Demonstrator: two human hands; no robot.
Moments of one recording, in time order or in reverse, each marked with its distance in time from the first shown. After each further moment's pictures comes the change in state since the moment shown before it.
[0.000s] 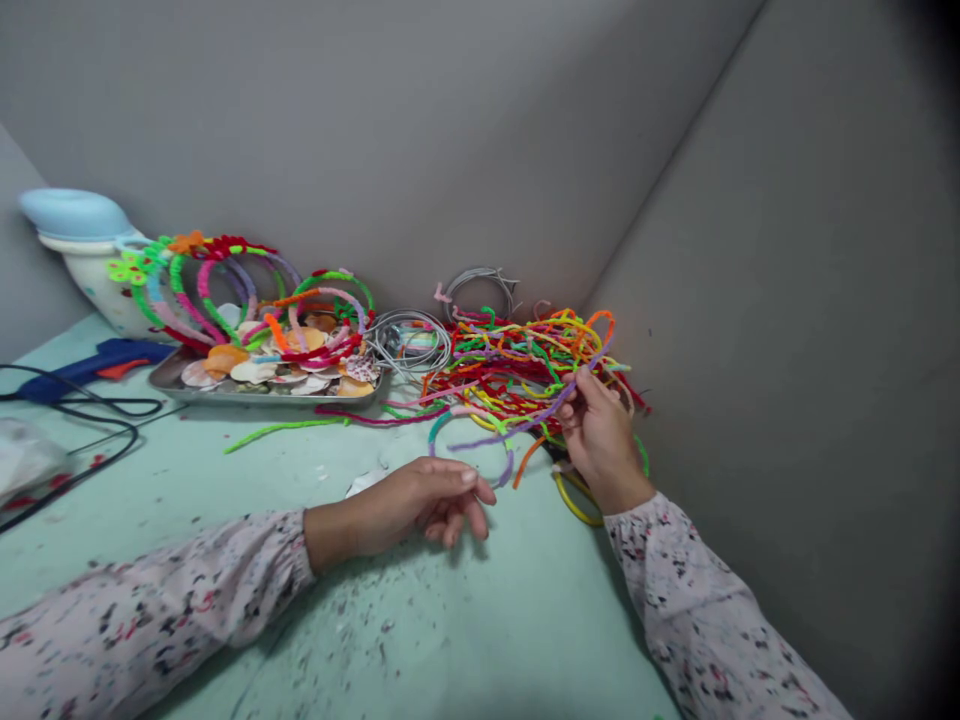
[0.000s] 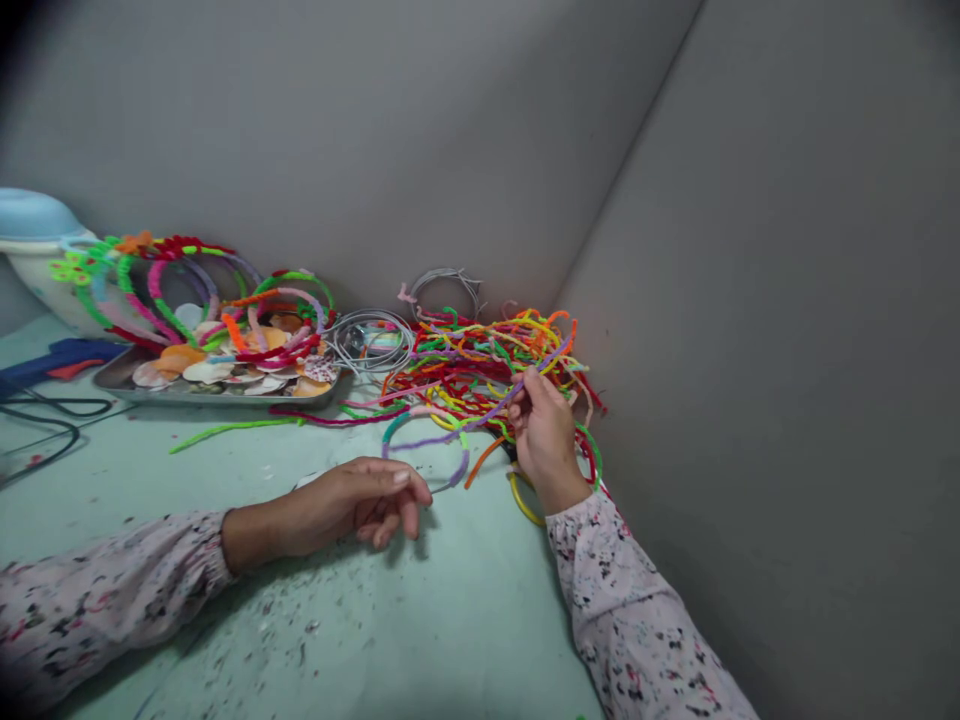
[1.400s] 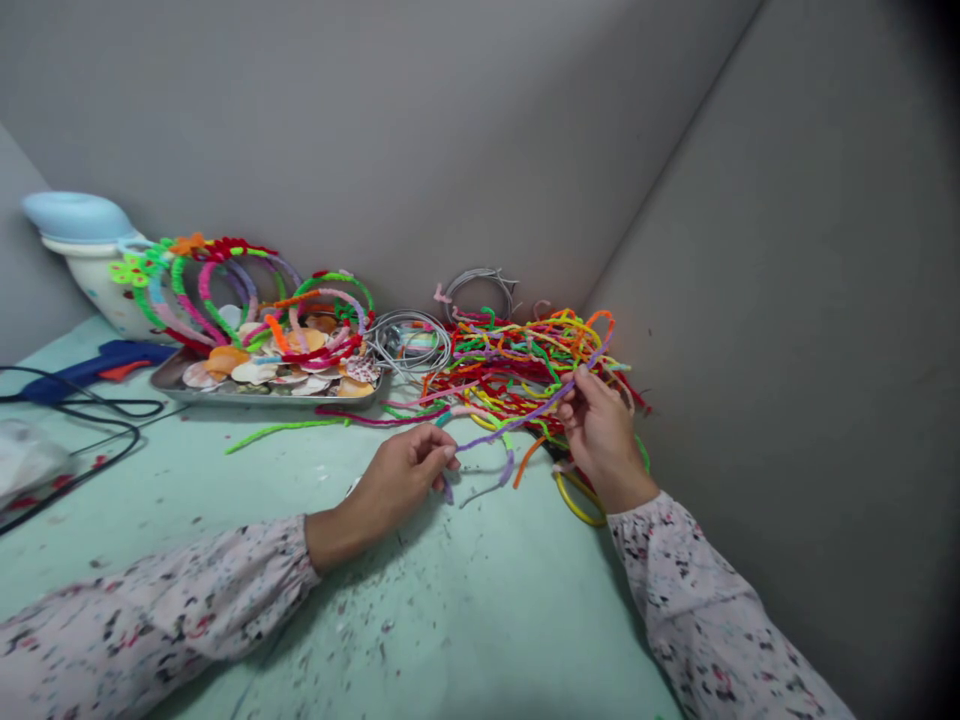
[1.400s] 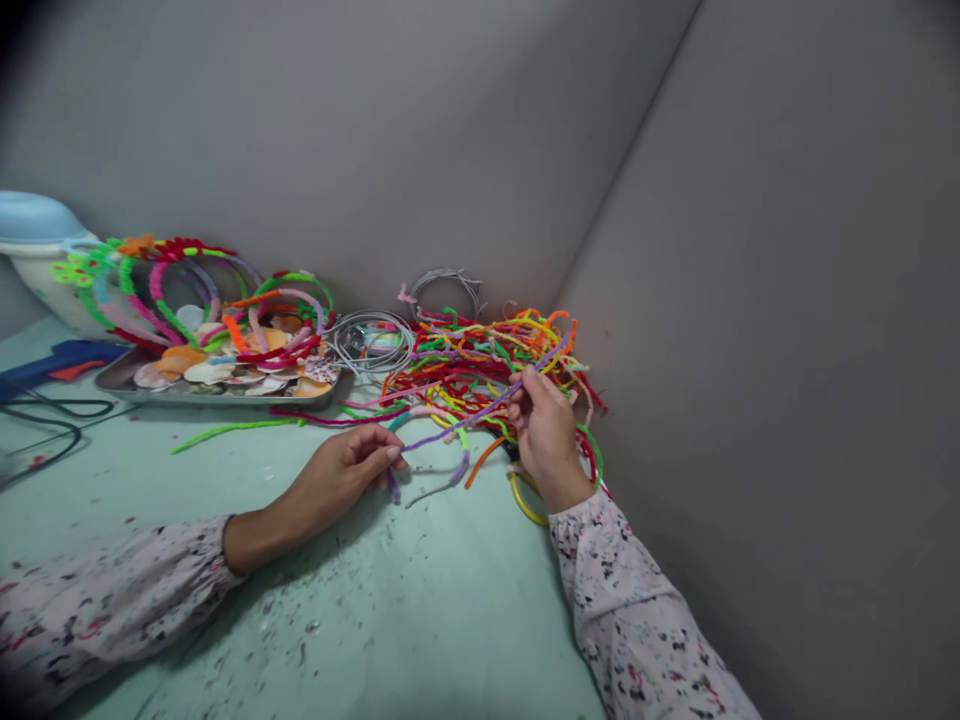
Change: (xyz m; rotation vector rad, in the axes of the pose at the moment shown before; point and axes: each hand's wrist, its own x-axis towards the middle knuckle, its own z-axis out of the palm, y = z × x) left_hand 0.008 -0.001 -0.008 0.517 0.555 0.319; right_hand 0.002 -0.004 -0.002 -0.011 -0.048 0.014
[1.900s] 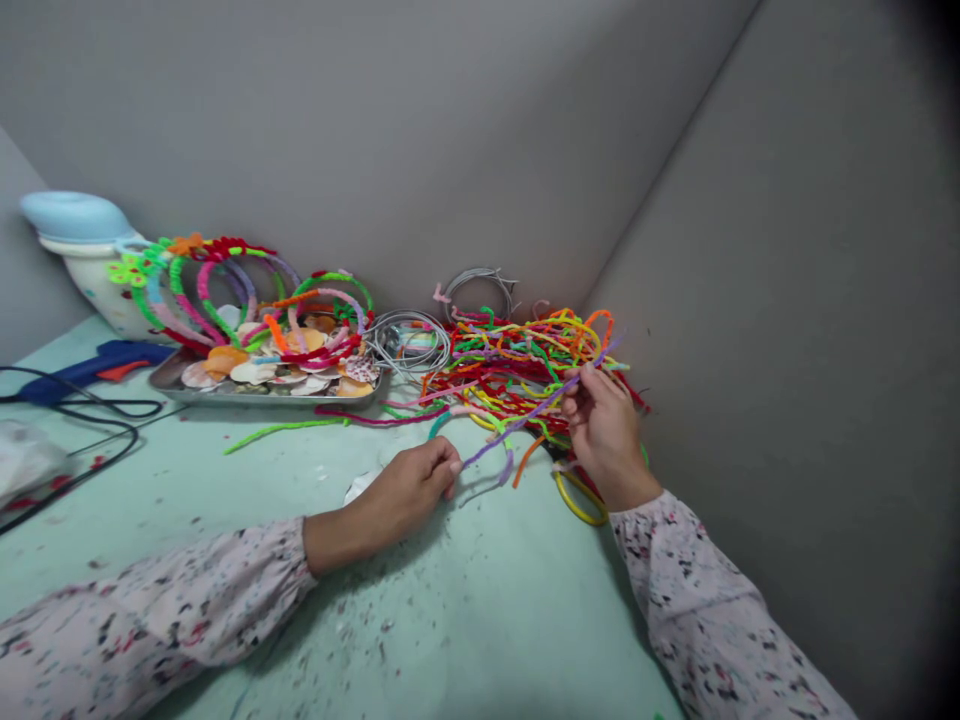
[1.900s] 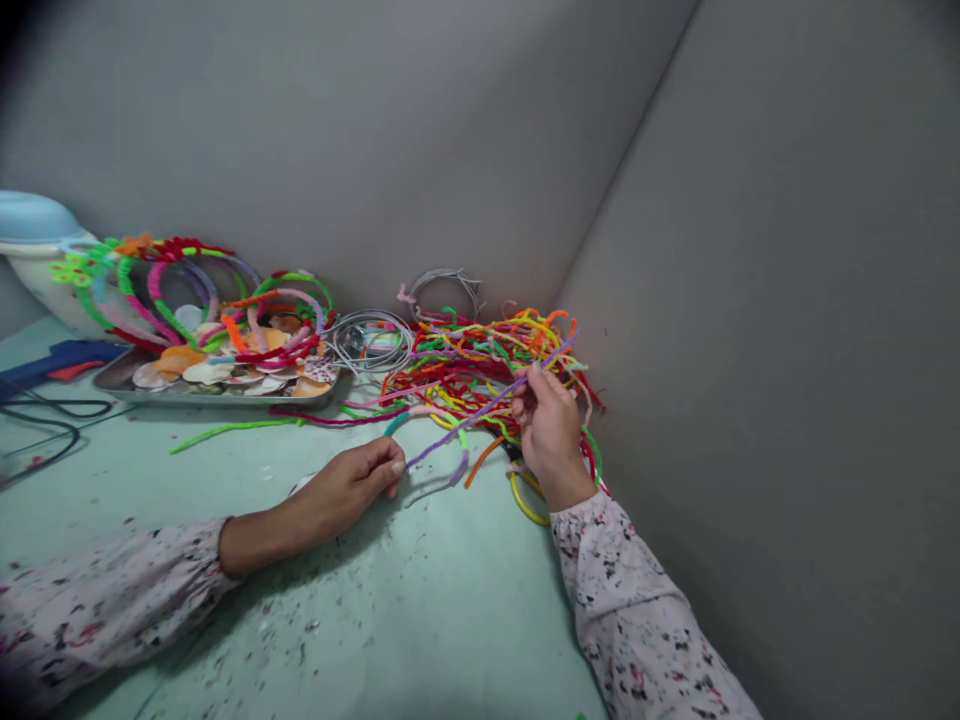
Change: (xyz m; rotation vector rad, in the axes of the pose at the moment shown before) left_hand -0.007 0.006 -0.003 0.349 -0.139 0.095; right_hand 0.002 -0.002 0.000 -0.037 0.022 -0.052
